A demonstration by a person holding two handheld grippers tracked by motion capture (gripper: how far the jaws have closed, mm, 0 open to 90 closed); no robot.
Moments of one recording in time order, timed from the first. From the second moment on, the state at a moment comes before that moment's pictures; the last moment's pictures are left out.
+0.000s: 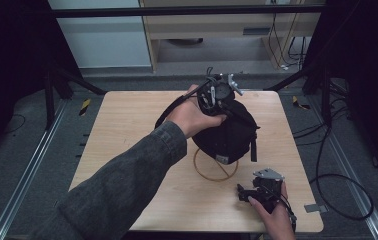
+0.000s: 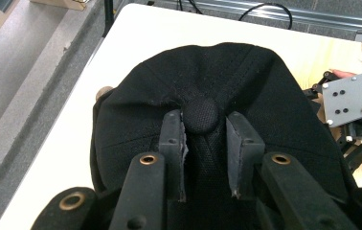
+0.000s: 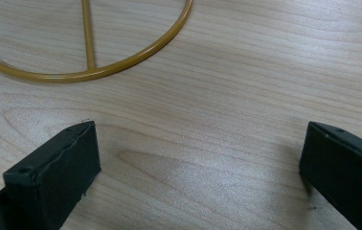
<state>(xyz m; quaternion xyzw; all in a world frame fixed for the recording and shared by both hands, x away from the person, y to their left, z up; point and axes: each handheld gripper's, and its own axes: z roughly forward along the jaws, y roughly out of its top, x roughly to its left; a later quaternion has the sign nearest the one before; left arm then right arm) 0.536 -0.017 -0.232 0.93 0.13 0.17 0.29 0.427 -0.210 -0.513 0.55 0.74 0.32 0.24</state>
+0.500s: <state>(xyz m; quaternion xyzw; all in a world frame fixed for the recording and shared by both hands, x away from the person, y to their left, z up) 0.538 -0.016 -0.236 0.93 0.14 0.17 0.29 0.428 -0.210 -0.513 0.55 0.74 0.32 0.24</state>
